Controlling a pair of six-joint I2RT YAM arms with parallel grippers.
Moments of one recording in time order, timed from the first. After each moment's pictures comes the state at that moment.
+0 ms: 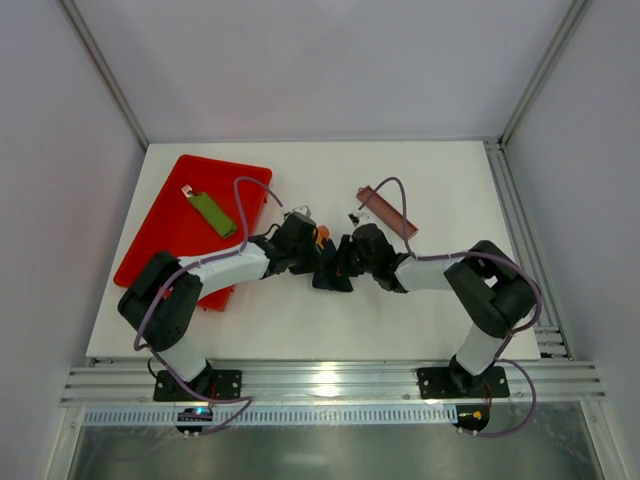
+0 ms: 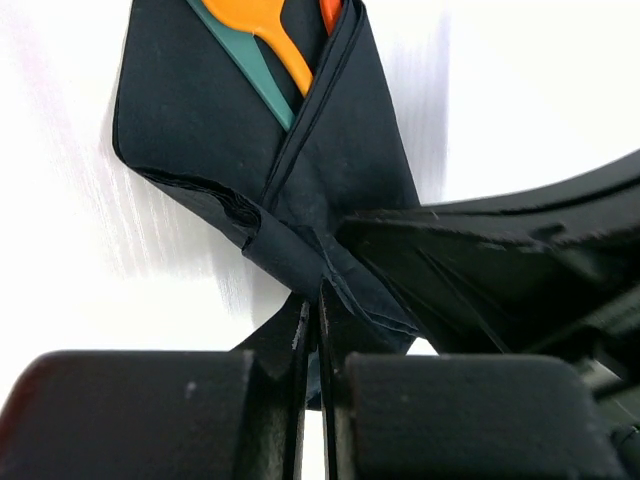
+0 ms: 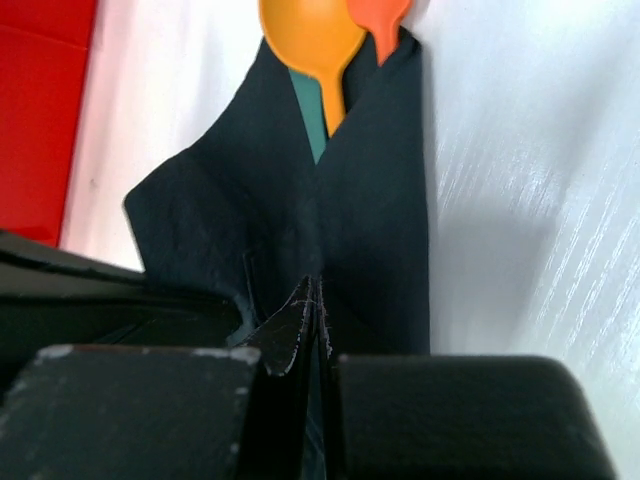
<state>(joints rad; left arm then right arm) -0.72 1.66 0.96 -0.20 -0.04 -0.76 0.68 1.73 0.73 0.37 -0.10 0.71</state>
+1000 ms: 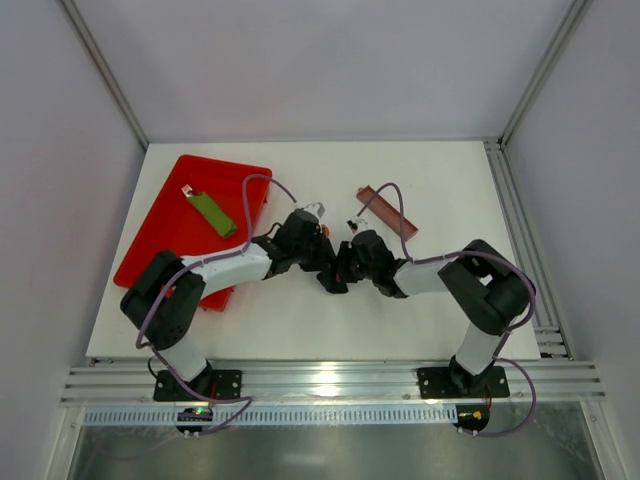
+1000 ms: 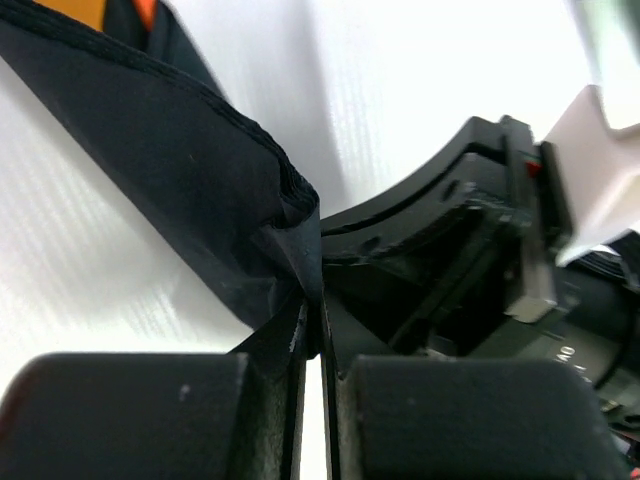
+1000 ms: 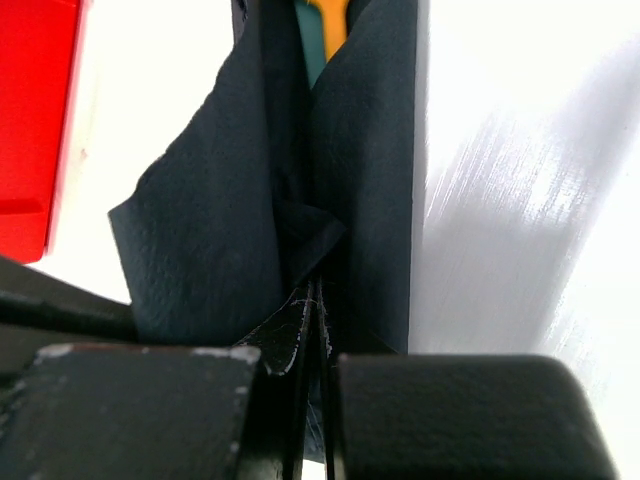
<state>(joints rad) -0.73 1.67 0.97 -0.07 0.11 -0.71 0.70 1.74 0.68 0.43 -0.12 0.71</state>
